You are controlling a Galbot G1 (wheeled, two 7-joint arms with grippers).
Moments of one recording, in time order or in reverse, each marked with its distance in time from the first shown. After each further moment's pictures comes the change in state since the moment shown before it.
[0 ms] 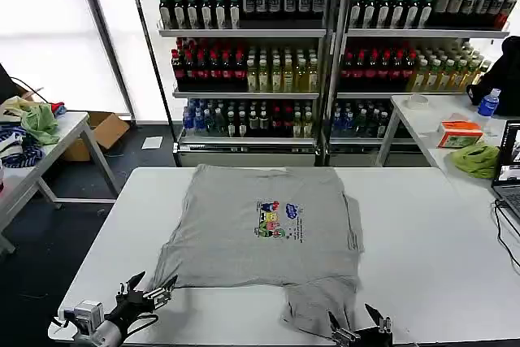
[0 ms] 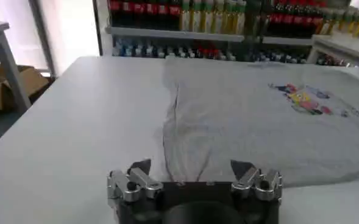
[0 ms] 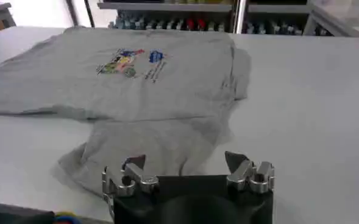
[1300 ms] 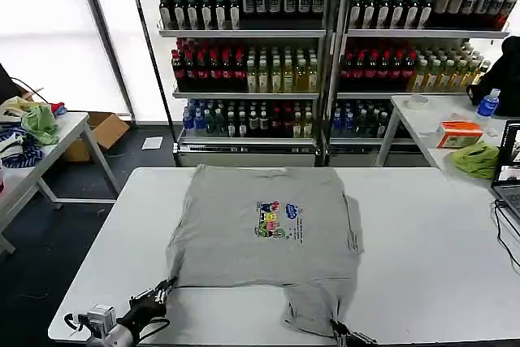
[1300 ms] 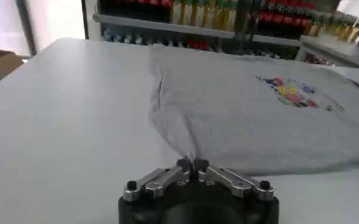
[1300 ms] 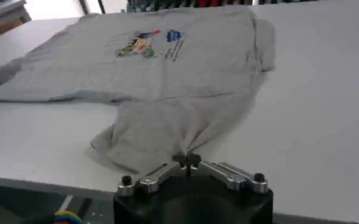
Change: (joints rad) left arm -0.003 -0.030 0.046 0.008 -0.010 -0.032 0.010; right arm -0.008 -0.021 0.003 0.005 0.062 0.067 -0.029
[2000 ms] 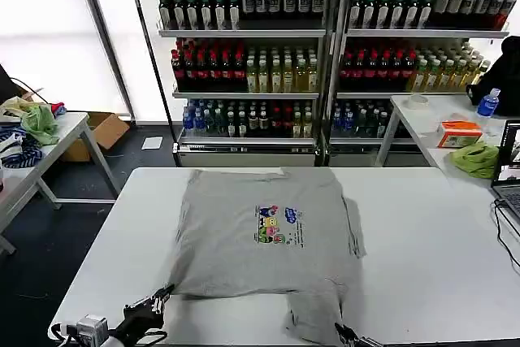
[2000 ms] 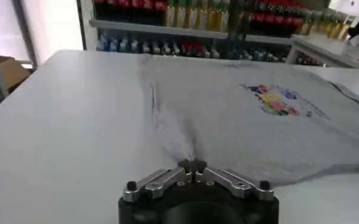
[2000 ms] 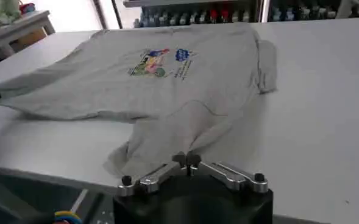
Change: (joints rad) left arm 0.179 0.040 -0.056 -0.201 0.001 0.075 -0.047; right arm -0.186 -0.134 0.069 0.155 0.057 -0.009 -0.008
